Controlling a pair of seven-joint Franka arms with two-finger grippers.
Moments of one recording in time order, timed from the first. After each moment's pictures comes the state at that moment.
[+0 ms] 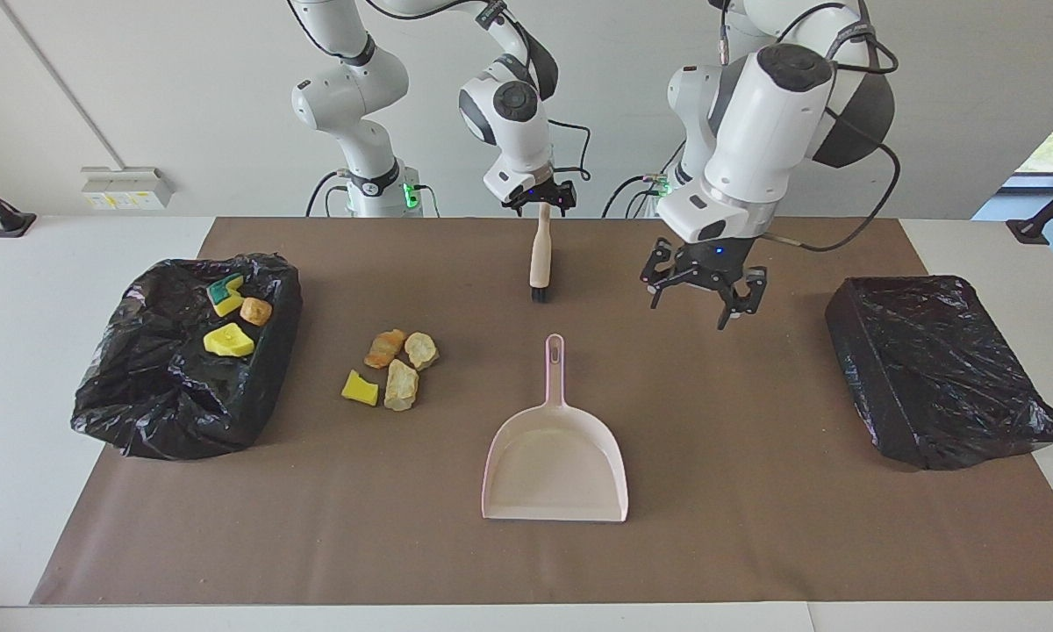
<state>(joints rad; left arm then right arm) -0.36 0.25 -0.09 -1.50 -0.01 1.92 -0.02 0.67 -0.12 0.27 -2.46 0.44 2.26 0.78</state>
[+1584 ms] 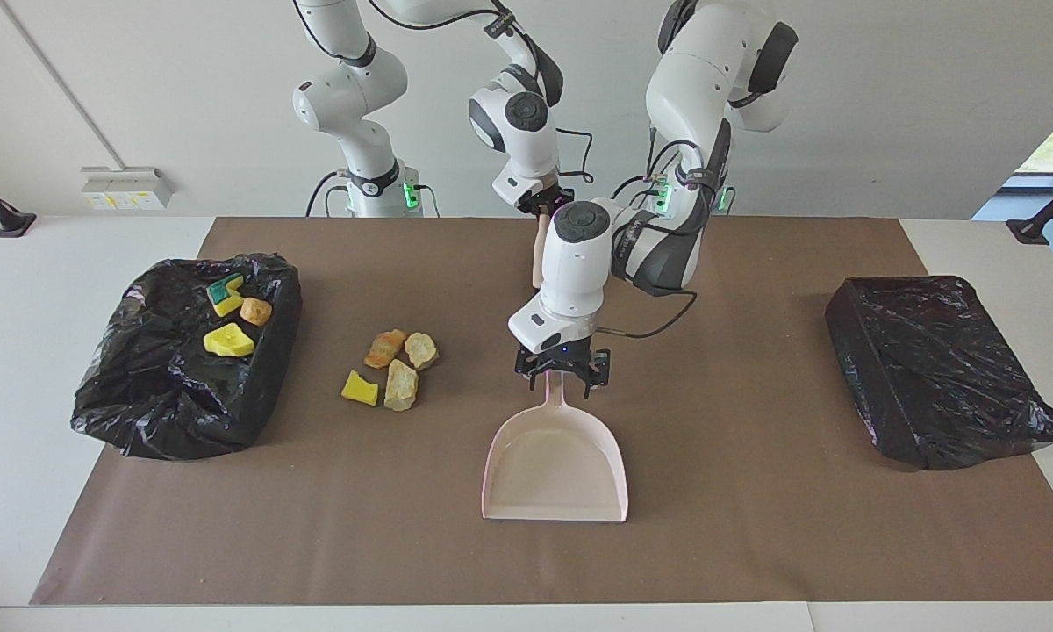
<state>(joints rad) -0.58 0.55 -0.08 -1.51 0.13 2.22 -0.49 0.68 -0.09 0.26 -2.44 0.40 2.21 0.72</state>
